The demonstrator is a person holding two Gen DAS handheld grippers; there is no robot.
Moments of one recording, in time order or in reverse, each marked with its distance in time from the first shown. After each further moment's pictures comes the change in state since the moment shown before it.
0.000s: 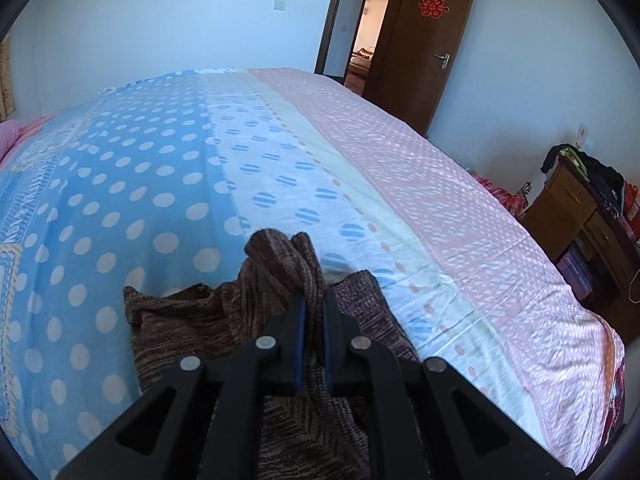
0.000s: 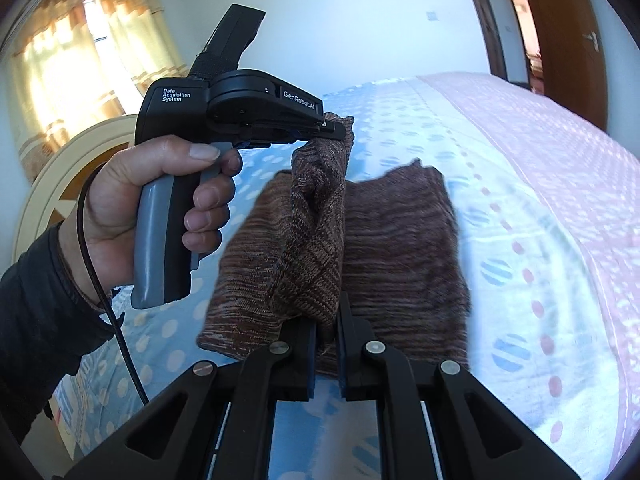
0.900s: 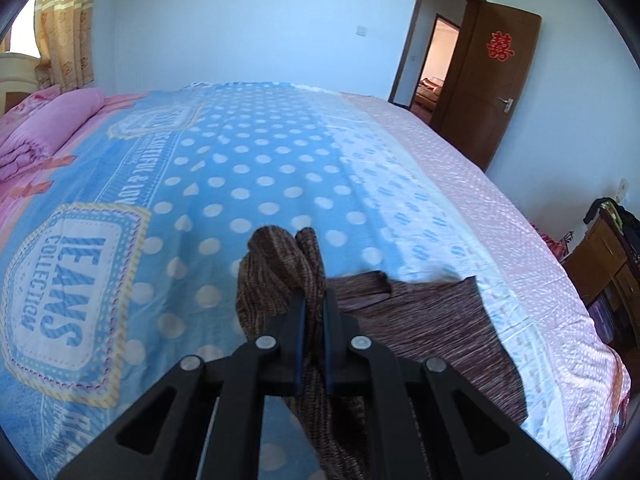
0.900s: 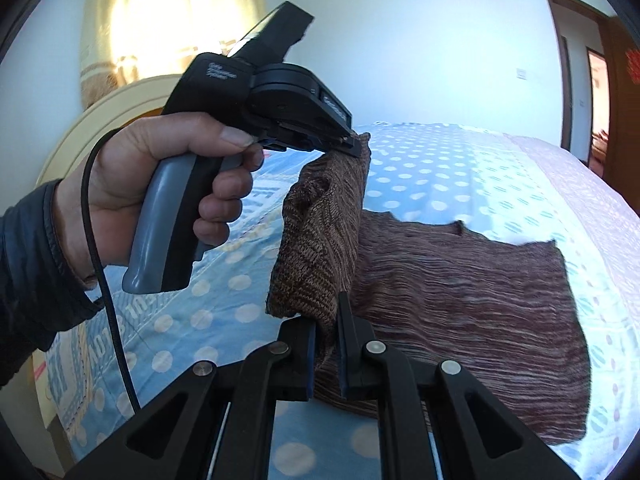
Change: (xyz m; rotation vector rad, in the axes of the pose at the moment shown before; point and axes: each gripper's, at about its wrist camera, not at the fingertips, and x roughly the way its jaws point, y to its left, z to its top) left arm -0.101 0.129 -0.026 -0.155 -0.090 0.162; right arm 0.035 0.140 -0.001 -0.298 -0.067 0.097
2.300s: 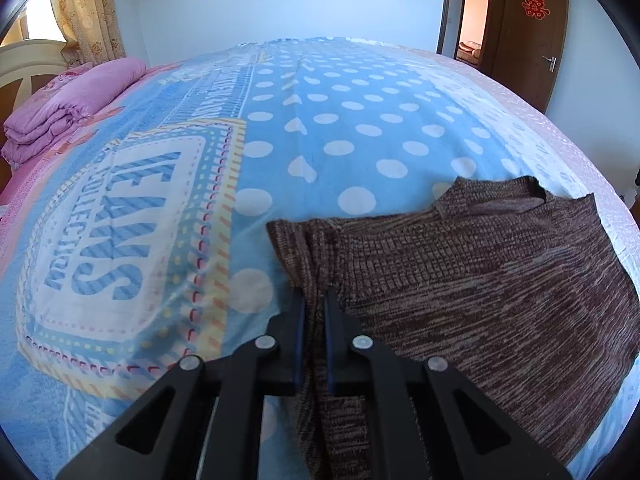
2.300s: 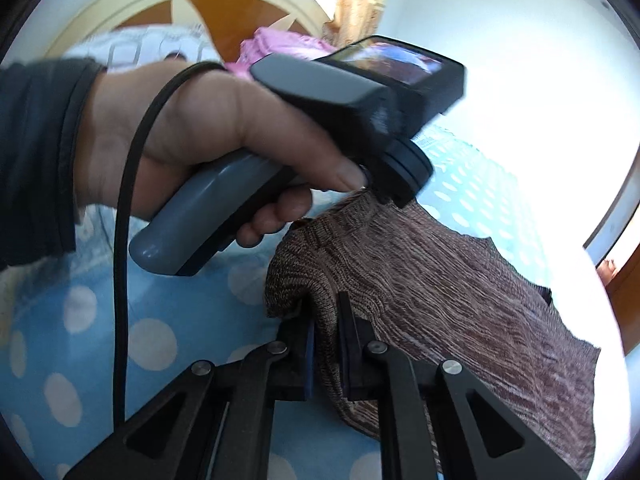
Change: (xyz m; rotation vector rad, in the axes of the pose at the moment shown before) left arm 0.049 0.122 -0.077 0.040 0.107 0.194; right arm 0.107 0.140 -0.028 -0.488 0.144 -0.057
